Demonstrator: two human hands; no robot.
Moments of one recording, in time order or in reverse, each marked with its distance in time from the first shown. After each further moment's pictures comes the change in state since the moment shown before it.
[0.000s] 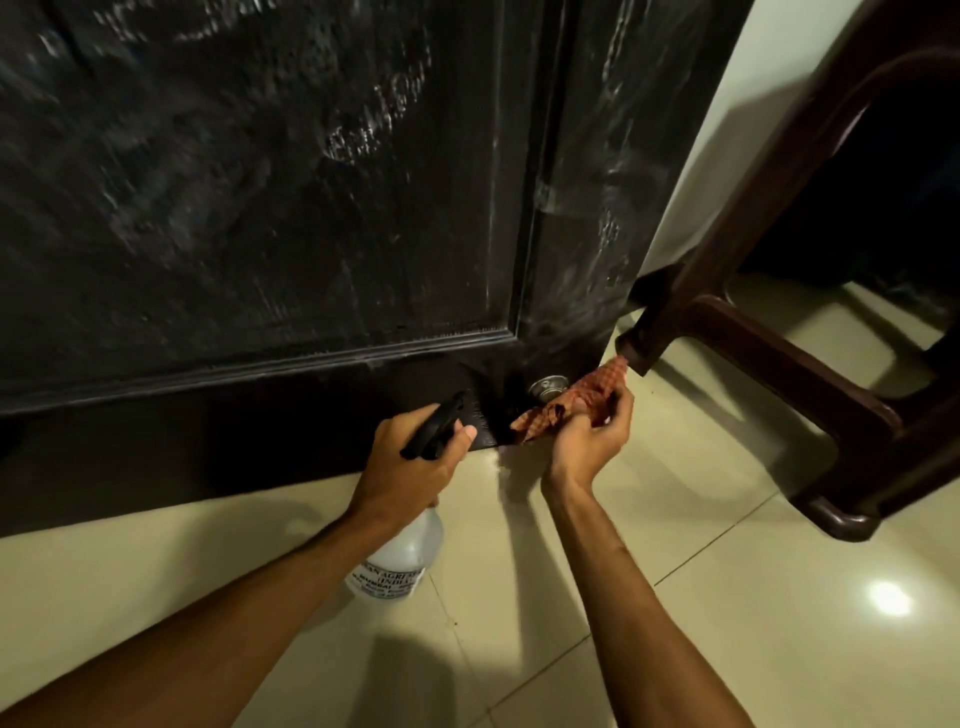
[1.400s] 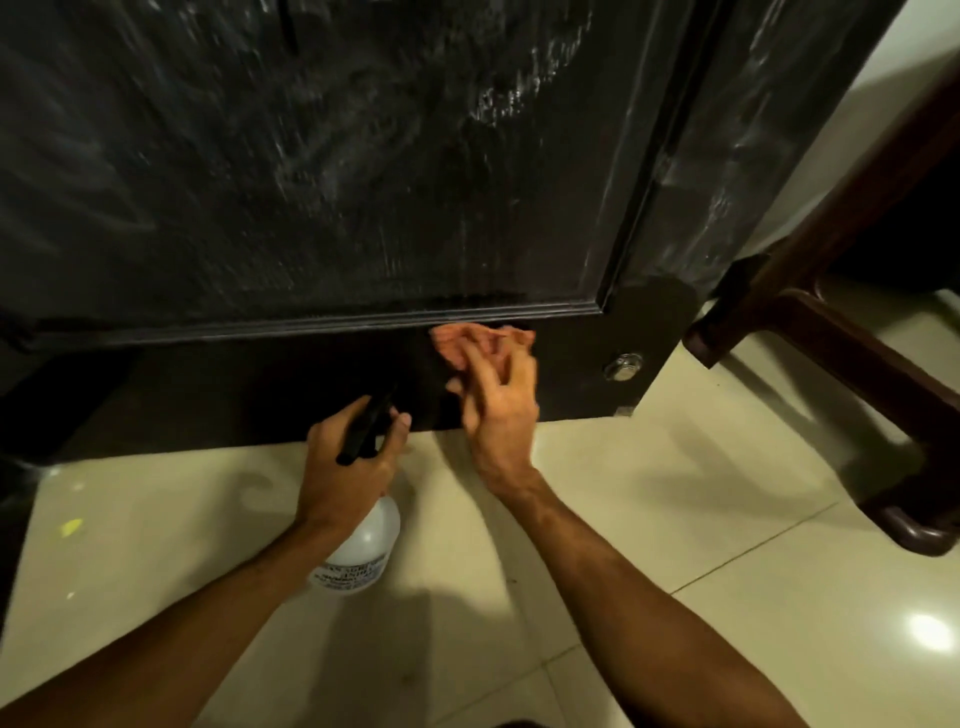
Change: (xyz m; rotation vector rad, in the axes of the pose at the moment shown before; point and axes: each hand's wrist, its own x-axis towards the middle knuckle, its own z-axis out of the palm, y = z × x) left_hand -0.052 -0.044 -0.104 0.005 0.312 0.018; right_hand -0.115 0.018 0.064 -0.483 -0.582 -0.976
